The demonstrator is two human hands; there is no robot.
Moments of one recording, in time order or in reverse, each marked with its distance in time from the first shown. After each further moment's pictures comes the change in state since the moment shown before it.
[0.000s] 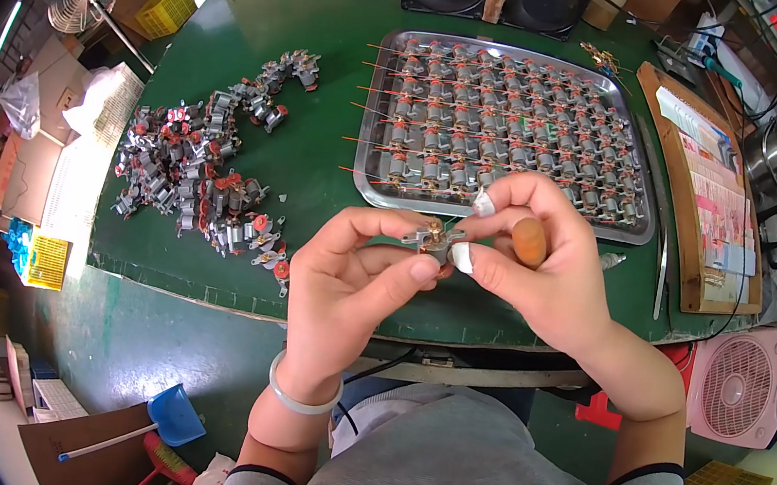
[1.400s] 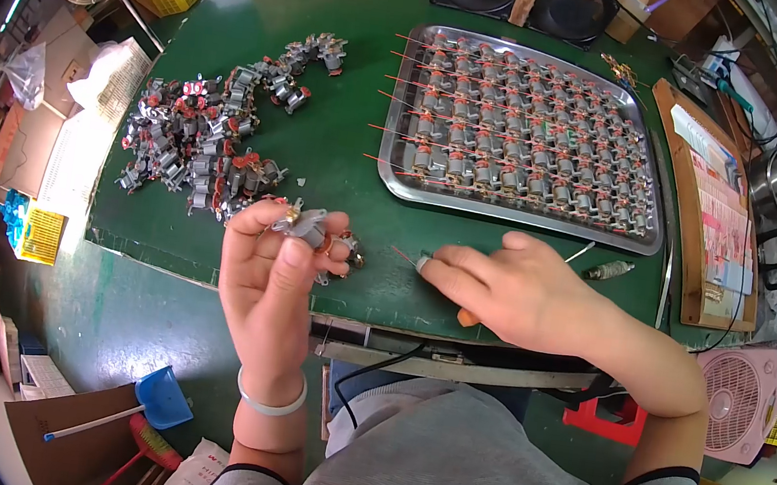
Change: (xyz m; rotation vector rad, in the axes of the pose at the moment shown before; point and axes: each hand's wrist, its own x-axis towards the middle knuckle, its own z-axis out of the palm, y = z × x) left_hand -0.024 0.007 -0.050 -0.002 0.239 0.259; right_hand 0.008 0.016 -0.001 -1.234 -0.668 -0.569
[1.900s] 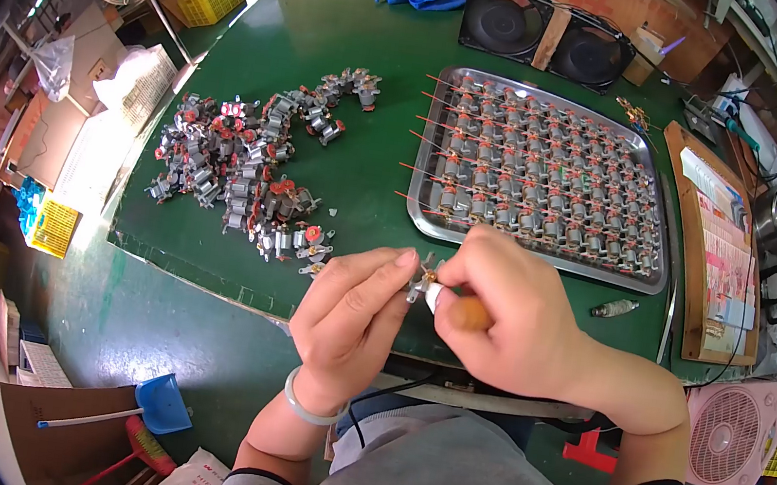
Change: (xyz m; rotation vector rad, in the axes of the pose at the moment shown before) left_hand 0.009 -0.010 0.012 0.846 -0.144 0.685; right_hand 0.045 -0.026 -0.025 0.474 0.501 0.223
